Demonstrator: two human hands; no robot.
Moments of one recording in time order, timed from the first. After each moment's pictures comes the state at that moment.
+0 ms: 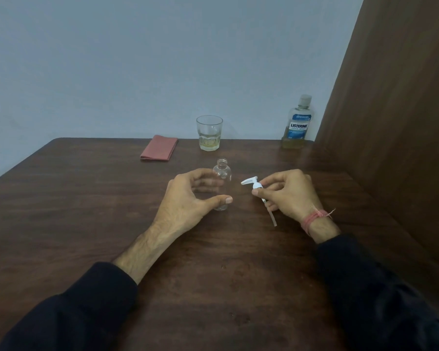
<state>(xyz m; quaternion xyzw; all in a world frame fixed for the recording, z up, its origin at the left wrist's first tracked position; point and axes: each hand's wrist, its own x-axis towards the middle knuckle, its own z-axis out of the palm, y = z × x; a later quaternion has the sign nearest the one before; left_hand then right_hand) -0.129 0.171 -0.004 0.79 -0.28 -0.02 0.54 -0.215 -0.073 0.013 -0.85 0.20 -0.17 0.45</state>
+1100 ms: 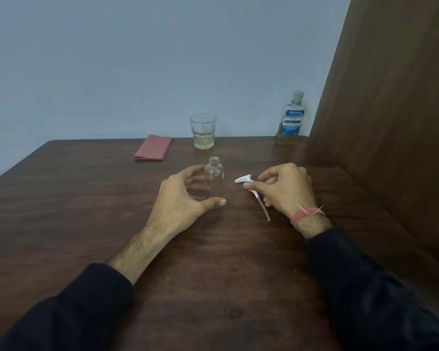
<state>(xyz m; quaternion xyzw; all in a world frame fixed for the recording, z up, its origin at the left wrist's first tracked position) -0.138 0.171 0.002 0.80 -0.27 0.00 0.53 -0.217 -0.065 0.019 -0.89 0.24 -0.22 0.32</state>
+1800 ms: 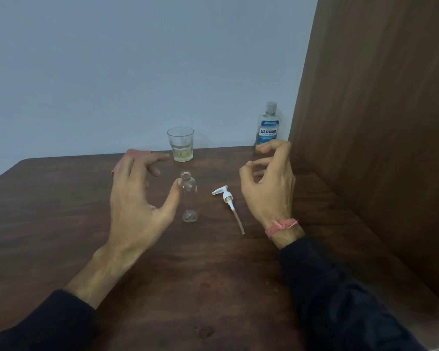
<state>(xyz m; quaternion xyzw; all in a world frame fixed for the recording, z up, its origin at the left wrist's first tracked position) -0.152 0.174 0.026 0.75 -0.33 0.36 0.44 -0.229 -0.066 0.034 -0.77 0.10 -0.53 0.33</state>
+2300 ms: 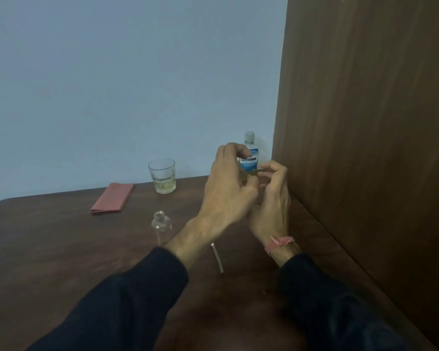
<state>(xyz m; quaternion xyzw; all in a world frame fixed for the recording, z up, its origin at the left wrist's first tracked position) -0.181 -0.018 0.104 0.75 -0.41 0.09 0.51 -0.219 -0.130 0.030 -0.75 0.10 -0.55 0.35</state>
